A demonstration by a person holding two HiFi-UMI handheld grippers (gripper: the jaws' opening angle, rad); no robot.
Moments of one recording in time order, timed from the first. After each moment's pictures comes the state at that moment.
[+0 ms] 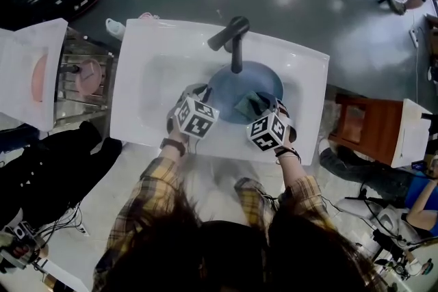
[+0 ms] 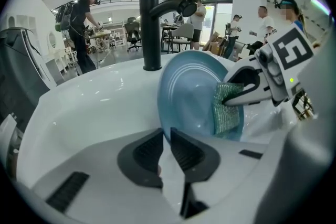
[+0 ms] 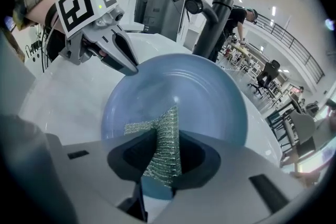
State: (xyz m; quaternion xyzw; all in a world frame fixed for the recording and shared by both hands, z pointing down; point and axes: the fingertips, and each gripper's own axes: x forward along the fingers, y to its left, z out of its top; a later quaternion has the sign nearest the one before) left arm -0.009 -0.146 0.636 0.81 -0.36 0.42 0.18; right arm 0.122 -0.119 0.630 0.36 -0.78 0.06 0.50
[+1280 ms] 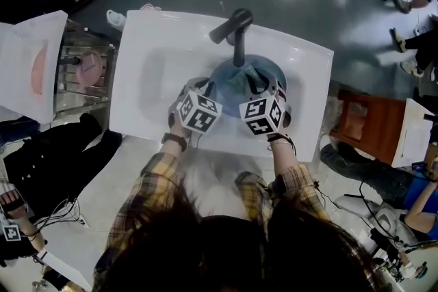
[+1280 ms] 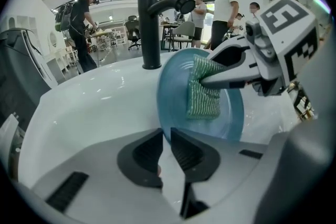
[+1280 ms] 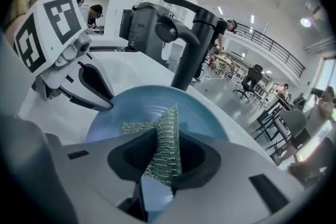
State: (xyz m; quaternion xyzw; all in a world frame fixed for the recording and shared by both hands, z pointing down) left arm -0.005 -0.142 0.636 0.81 -0.37 0.43 0.18; right arm 0.100 -0.174 0.591 0.44 -0.79 0.03 0.43
